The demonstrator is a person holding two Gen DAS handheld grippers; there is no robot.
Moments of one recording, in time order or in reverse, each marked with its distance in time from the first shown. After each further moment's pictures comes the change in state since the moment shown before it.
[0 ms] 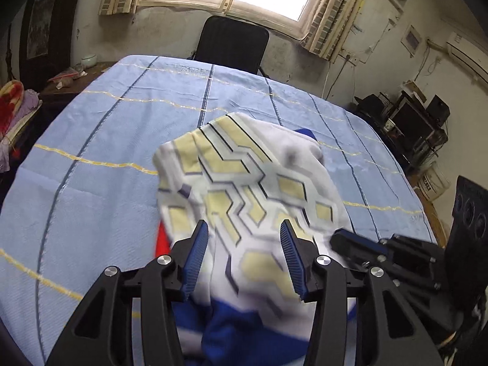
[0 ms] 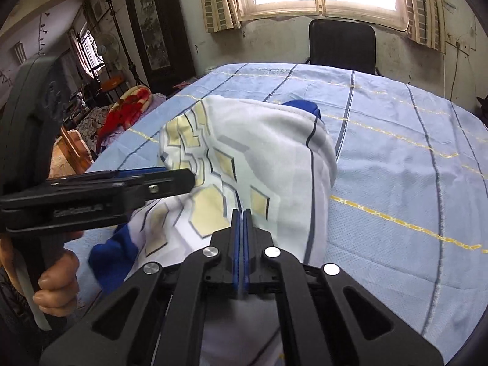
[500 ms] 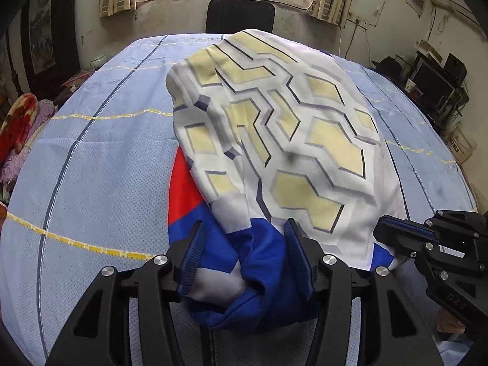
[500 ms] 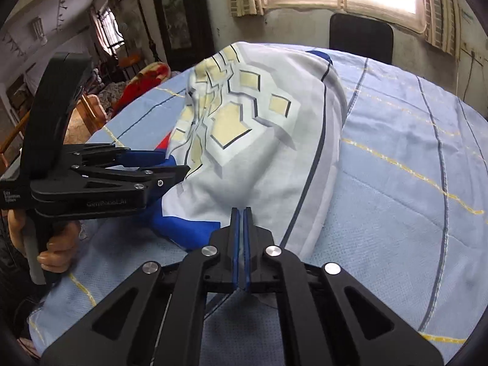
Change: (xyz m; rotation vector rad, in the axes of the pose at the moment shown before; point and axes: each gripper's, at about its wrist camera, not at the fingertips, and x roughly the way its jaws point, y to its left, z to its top) left arm 0.024 0.000 -0.057 0.097 0.085 0.154; right arm -0.017 0.017 -0.065 -0.098 0.056 0.039
